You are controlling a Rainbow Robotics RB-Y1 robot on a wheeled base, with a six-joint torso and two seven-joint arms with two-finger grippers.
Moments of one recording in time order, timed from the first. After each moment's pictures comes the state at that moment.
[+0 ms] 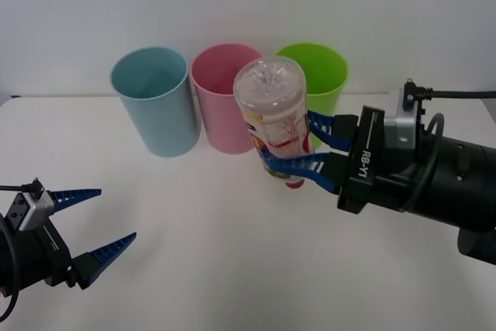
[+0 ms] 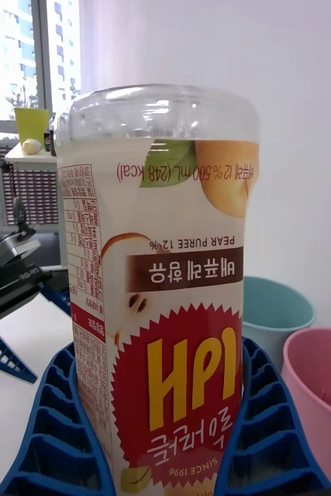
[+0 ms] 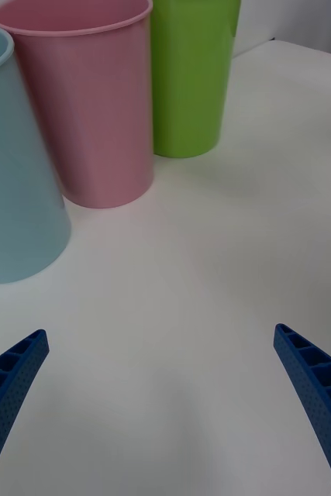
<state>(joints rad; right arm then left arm) -0.07 -0.36 -0.03 -2.22 1.48 -1.05 -0.49 0.42 0.52 0.32 -2.14 -1.59 -1.04 0.45</state>
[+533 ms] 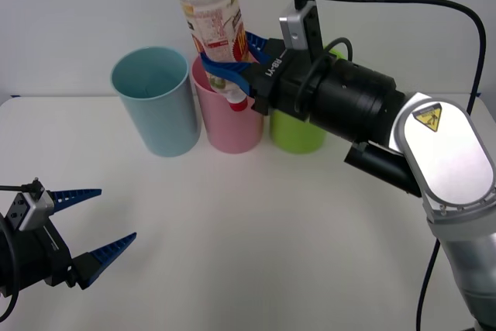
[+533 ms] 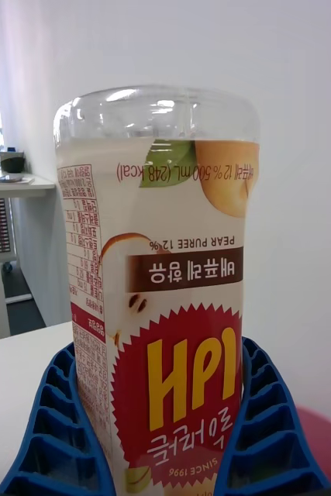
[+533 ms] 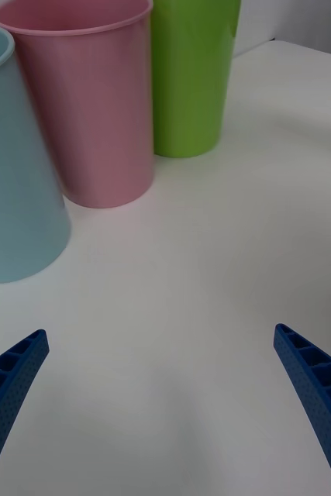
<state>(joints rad) -0.49 -0.26 0.18 -1.82 1.74 -0.69 -0.62 0.42 0.52 0.32 -2.14 -1.59 -1.04 0.45</state>
